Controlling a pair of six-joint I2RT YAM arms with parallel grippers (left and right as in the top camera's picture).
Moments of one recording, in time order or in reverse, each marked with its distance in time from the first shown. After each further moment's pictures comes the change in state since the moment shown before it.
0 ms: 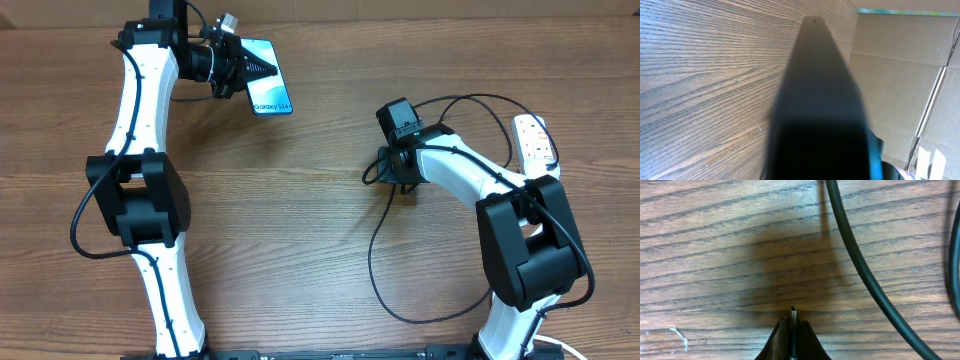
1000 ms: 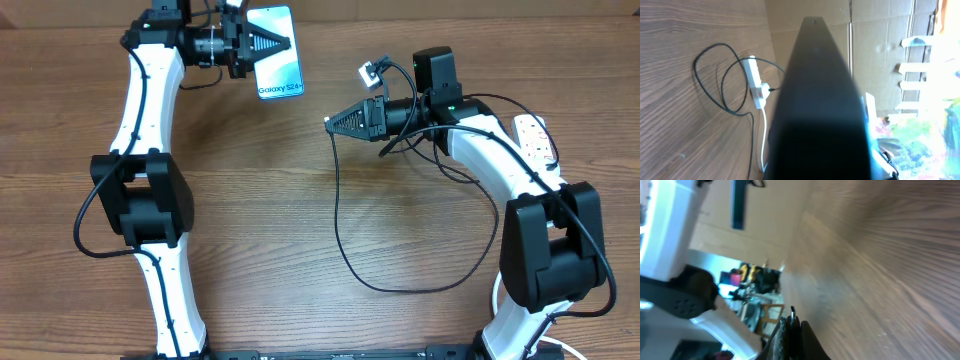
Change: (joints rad) left arm -0.031 0.000 0.000 0.244 0.433 -0.031; right arm -0.119 -0.043 0.124 0.419 -1.395 -0.011
